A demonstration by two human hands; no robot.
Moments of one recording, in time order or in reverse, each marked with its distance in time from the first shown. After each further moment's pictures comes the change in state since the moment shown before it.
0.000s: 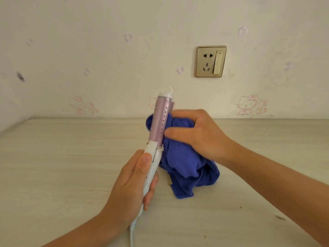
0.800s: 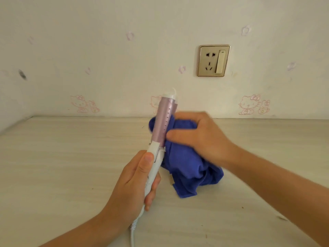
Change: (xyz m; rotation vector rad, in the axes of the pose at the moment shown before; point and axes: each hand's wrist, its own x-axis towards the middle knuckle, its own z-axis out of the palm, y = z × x) left_hand -0.002 -0.001 -0.002 0.018 -0.006 -0.021; right_hand -0.006 0.003 0.004 0.030 0.052 0.029
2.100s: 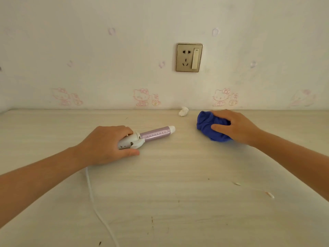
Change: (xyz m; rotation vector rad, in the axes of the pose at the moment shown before) left_hand 0.084 -0.011 -0.075 1.266 -0.264 0.409; right_hand -0.065 0.046 -0.161 -0.830 0.091 0.305
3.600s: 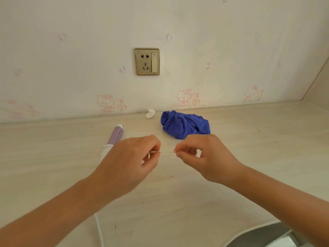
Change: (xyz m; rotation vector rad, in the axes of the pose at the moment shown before) left_hand 0.008 0.191 -0.022 -0.321 0.224 0.153; right_hand -0.123 -0.080 0.004 0.118 0.113 -0.107
